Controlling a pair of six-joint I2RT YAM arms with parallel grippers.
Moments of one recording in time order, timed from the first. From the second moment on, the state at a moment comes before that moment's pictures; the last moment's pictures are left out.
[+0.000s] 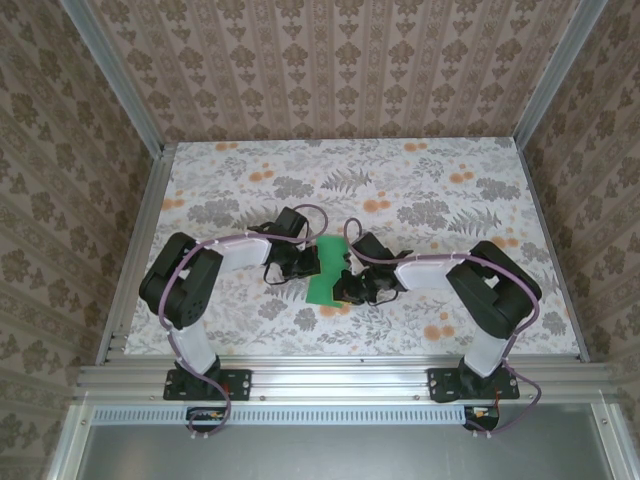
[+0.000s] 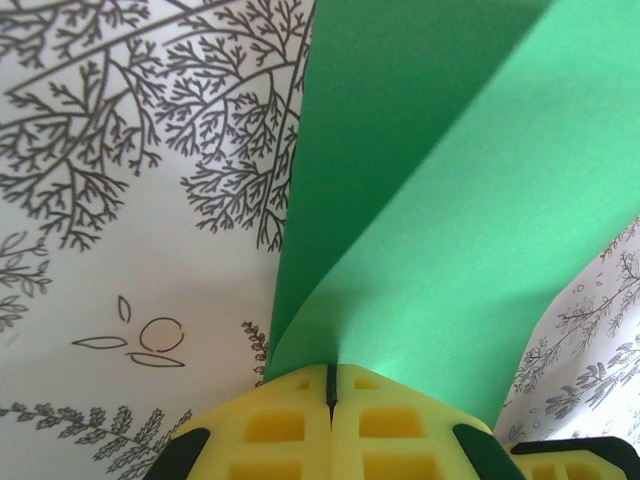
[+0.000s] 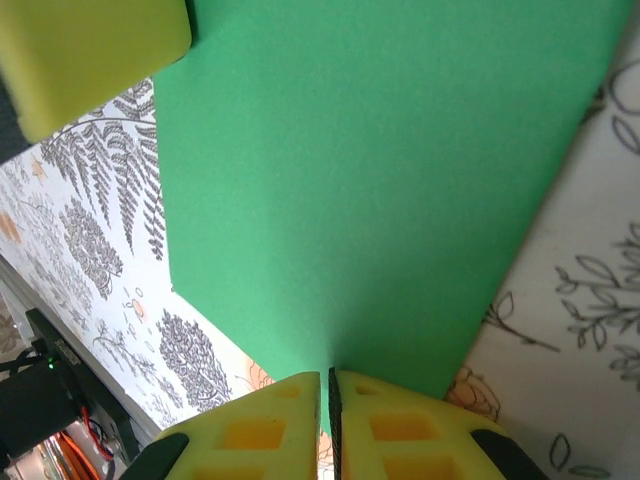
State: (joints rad) left arm -0.62 1.79 0.96 -0.34 0.39 -0.67; right arm 0.68 1.74 0.80 -0.12 -0.51 0.83
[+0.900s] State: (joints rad) left arm -0.62 1.79 0.96 -0.34 0.39 -0.67; right arm 0.58 1.82 1.04 -0.14 -0.40 0.82
